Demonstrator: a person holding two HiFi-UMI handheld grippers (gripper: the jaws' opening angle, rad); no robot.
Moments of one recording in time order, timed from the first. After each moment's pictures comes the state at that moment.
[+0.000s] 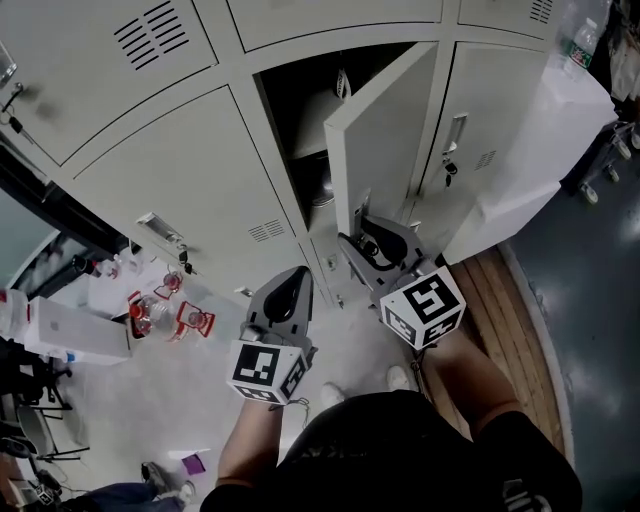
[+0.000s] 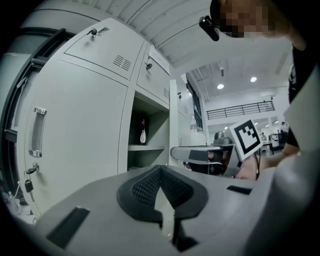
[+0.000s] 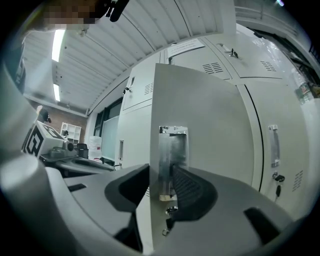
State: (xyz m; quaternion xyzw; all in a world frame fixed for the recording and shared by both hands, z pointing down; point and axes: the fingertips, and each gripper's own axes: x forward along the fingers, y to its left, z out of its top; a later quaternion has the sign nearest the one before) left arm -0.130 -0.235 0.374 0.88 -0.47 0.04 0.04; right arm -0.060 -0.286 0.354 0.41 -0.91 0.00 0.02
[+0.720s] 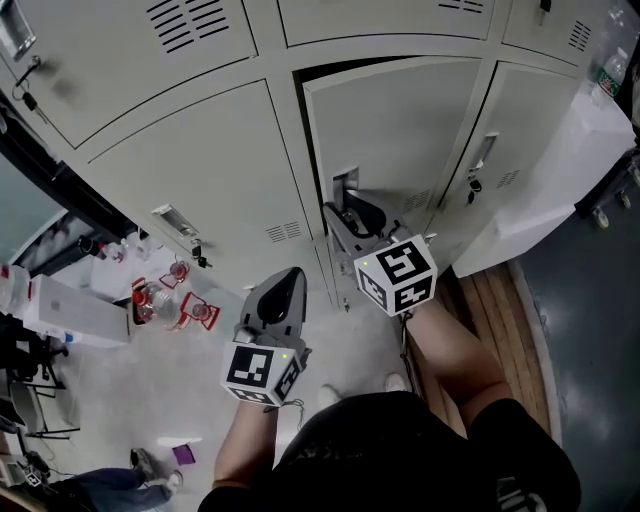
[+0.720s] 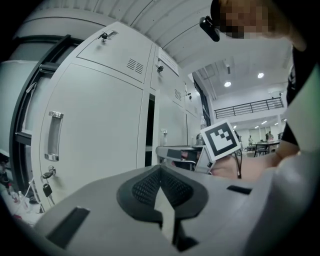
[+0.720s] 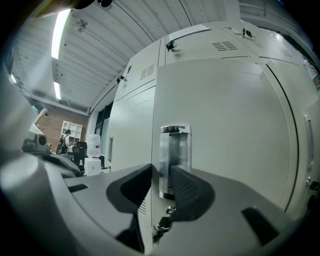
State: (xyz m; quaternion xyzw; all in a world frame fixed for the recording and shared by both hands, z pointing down) left arm -0.172 -0.249 0.373 0.86 -0.51 0.03 0.04; right arm -0.119 -0.359 0.356 0.40 -0.91 0.00 0.02
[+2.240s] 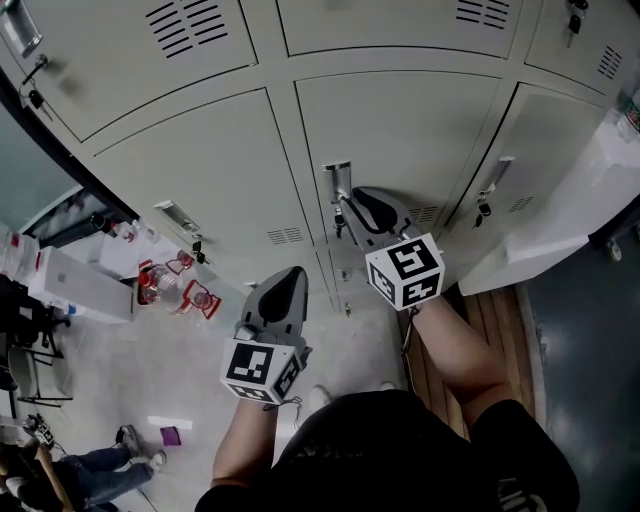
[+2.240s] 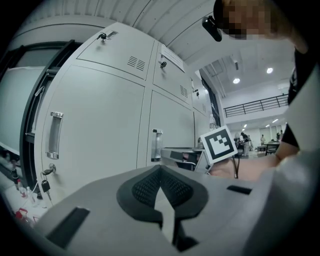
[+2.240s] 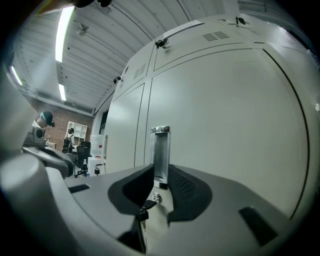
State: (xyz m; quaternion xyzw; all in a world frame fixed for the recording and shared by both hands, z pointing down) left arm -0.159 -0.267 0.373 0.83 -0.56 0.03 0.05; right arm -0.098 -0.395 0.363 0.37 -0.93 -0.01 0.02
